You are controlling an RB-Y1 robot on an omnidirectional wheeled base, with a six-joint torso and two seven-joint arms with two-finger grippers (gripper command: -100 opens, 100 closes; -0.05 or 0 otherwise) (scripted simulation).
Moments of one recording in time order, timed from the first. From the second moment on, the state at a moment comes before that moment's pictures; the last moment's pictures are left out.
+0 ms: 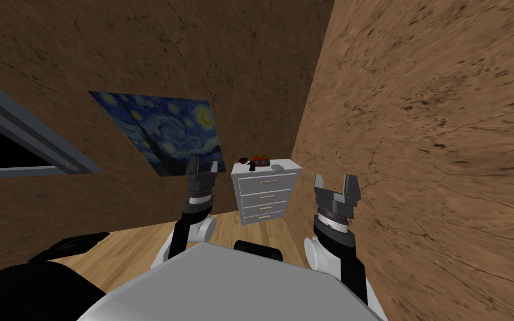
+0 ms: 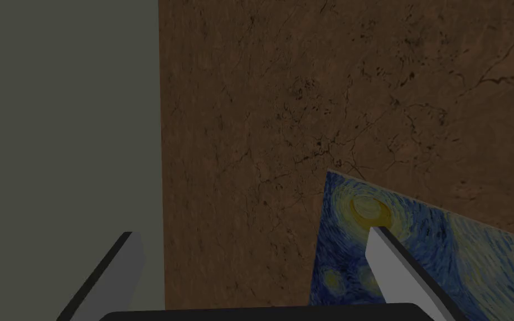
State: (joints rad) left arm 0.47 0.02 -0.03 -2.36 0.00 -0.62 -0.05; right arm 0.48 0.04 0.07 -2.29 0.01 -0.65 0.03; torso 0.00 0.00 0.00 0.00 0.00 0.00
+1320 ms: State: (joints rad) left arm 0.40 0.26 -0.01 -2.34 -0.08 -0.33 -0.02; right arm 0.48 0.04 0.07 -2.29 0.01 -0.65 0.03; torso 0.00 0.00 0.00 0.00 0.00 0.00
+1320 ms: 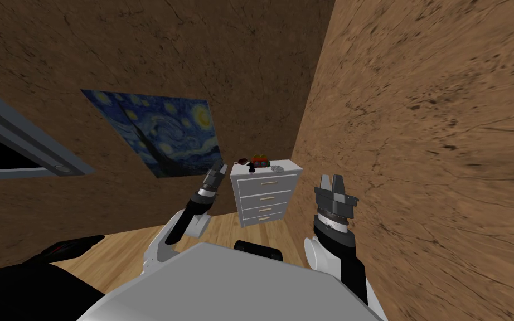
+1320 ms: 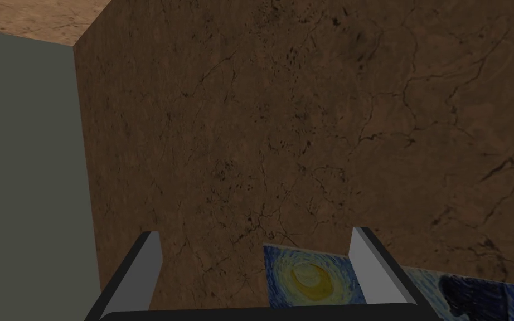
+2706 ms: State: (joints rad) left arm 0.32 0.35 0.00 -2.30 -0.13 0.05 -0.03; right arm 0.48 0.04 0.07 -2.29 0.01 -0.65 0.03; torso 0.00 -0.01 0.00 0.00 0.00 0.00
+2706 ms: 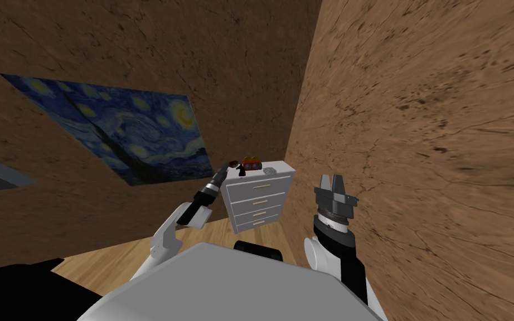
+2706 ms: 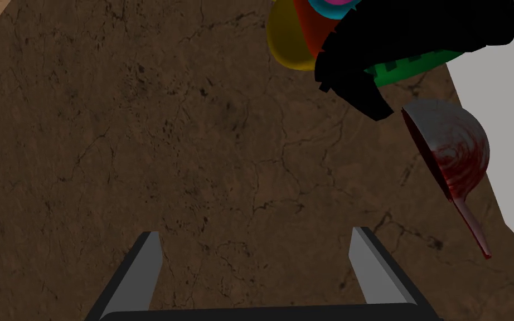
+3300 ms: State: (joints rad) left arm 0.29 0.36 0.01 -2.25 -0.13 0.20 -0.05; right arm 0.48 0.04 0.07 -2.29 0.01 -0.65 0.03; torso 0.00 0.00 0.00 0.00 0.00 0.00
